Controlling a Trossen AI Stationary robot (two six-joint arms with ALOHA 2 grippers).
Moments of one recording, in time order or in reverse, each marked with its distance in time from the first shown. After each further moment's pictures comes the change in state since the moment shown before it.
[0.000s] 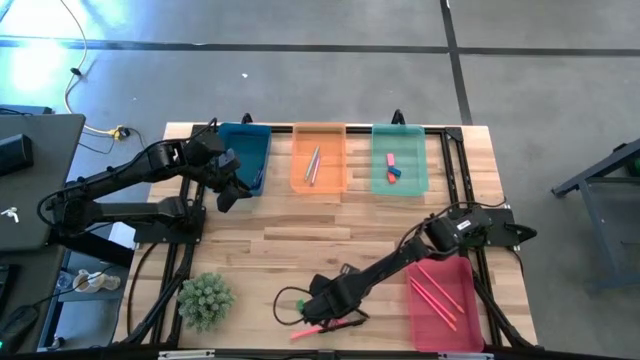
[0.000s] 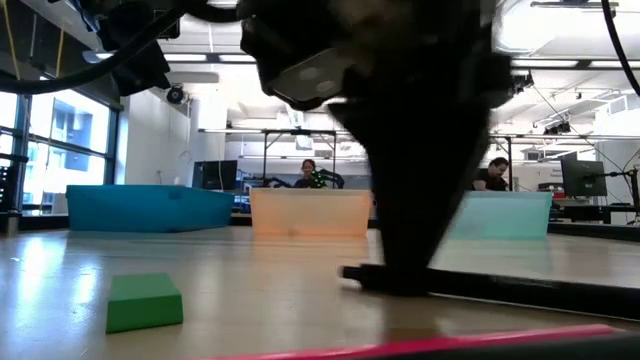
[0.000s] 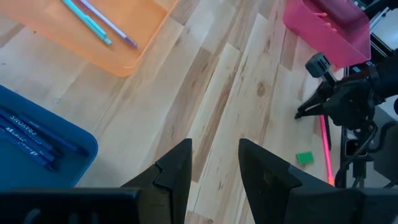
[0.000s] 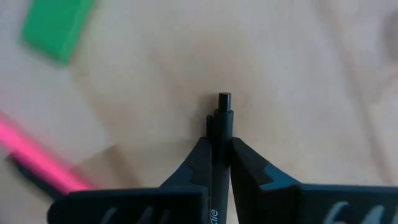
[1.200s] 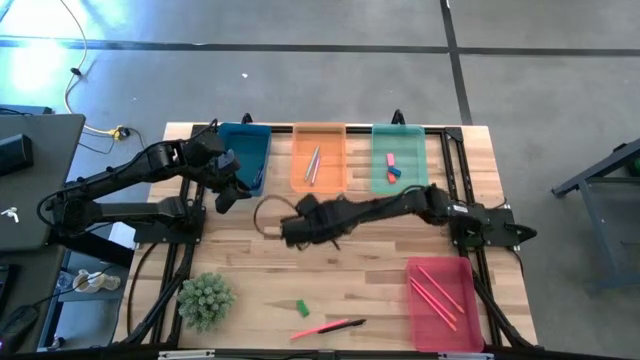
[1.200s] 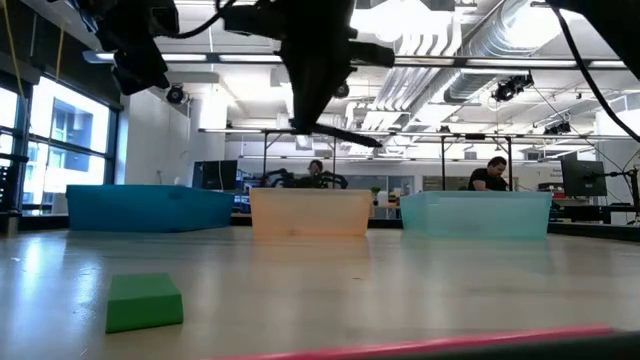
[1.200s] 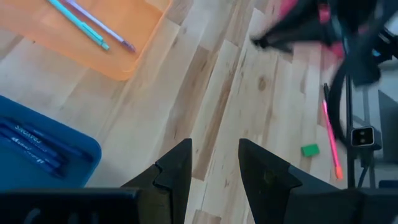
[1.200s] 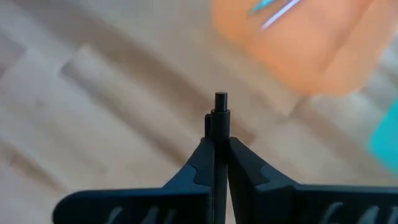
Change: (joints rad) left arm 0.000 -0.003 0.001 -0.008 0.003 0.068; right arm -0.299 -0.075 0.302 -0.307 0.356 0.088
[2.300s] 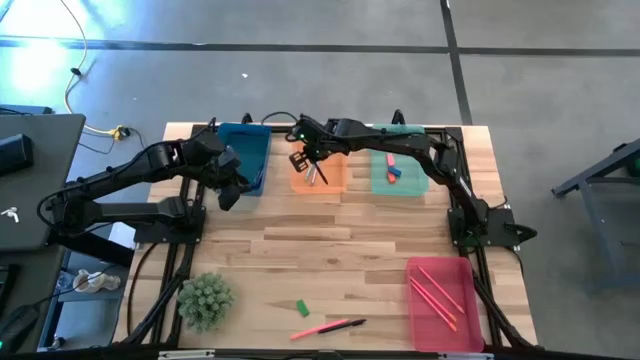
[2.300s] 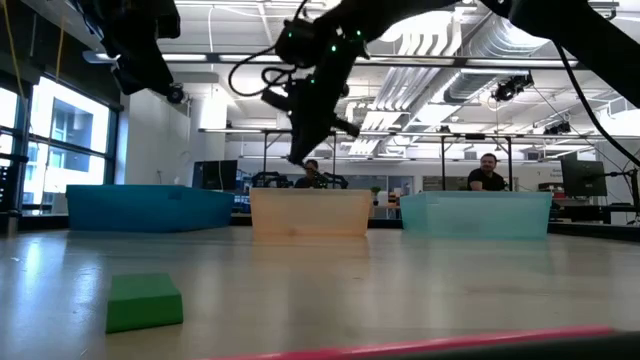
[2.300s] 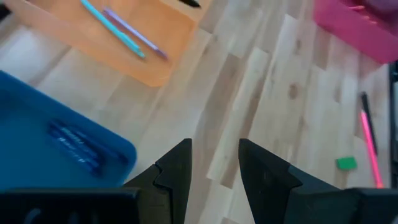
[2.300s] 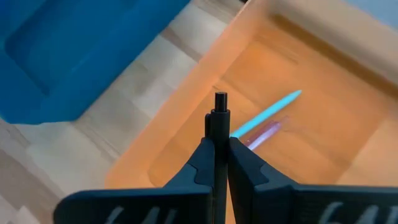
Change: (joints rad) left arm 0.001 0.001 0.000 0.009 -0.123 0.011; right arm -0.515 -0.117 -0.249 0.520 -0.266 -0.505
